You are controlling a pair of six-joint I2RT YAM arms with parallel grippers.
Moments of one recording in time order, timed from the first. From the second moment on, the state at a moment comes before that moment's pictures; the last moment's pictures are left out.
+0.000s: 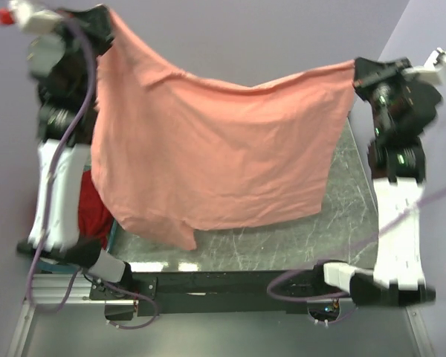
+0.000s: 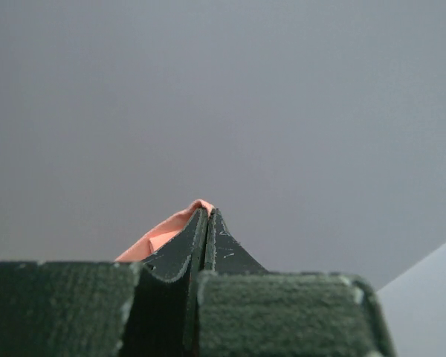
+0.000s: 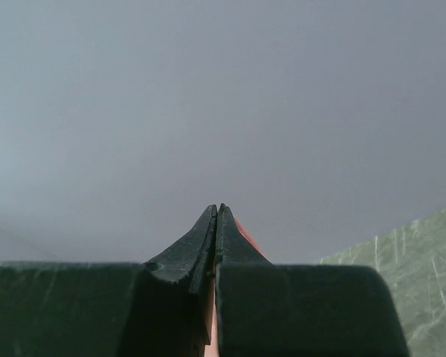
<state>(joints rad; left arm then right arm) -0.22 1.42 2.10 -0.26 -0.29 -0.69 -0.06 1.15 1.66 -0.28 0.03 0.76</state>
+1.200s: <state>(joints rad) -0.07 0.95 0.82 -0.12 -0.06 -0.96 -0.12 1.19 0.78 -0.11 -0.14 0.86</state>
